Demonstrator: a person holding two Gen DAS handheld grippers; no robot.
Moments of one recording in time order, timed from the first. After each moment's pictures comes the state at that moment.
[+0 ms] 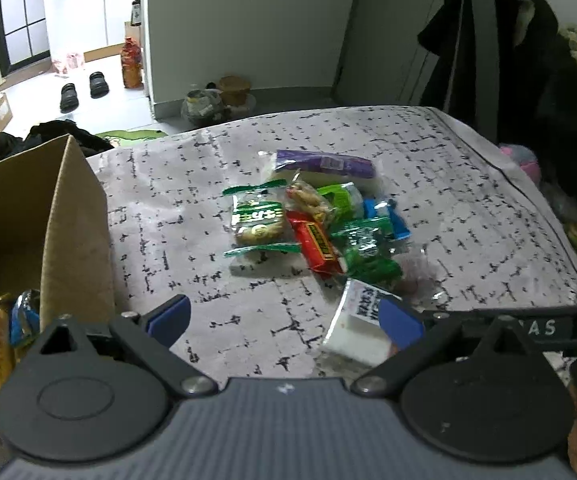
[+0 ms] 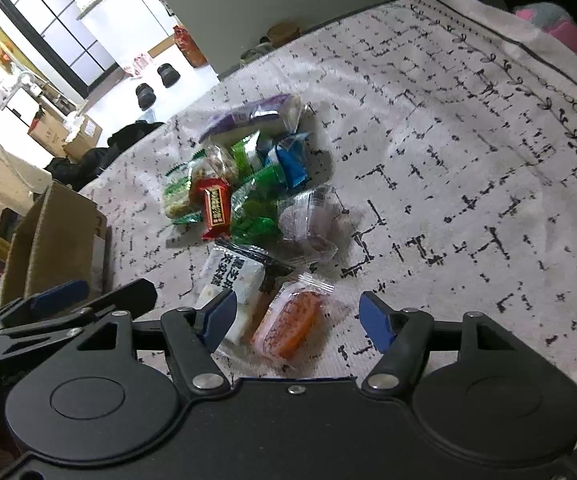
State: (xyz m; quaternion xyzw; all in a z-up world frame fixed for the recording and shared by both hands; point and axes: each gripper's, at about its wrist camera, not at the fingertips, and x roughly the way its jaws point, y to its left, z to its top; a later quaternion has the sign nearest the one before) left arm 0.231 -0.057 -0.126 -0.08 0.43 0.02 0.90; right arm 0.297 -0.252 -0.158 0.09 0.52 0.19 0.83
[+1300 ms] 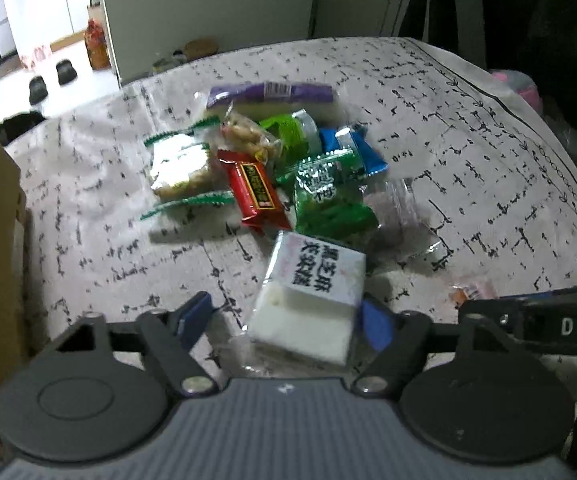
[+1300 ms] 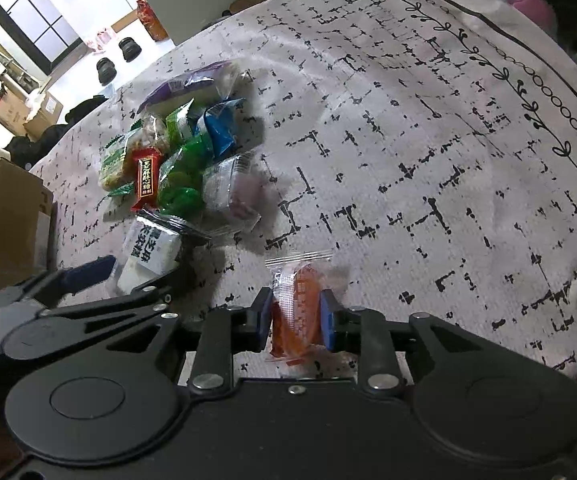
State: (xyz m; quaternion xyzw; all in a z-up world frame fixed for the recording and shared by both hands) left arm 0.259 -0.104 -0.182 -0.03 0.47 -0.01 0.88; right arm 0.298 -0.277 -0.169 0.06 0.55 0.14 0.82
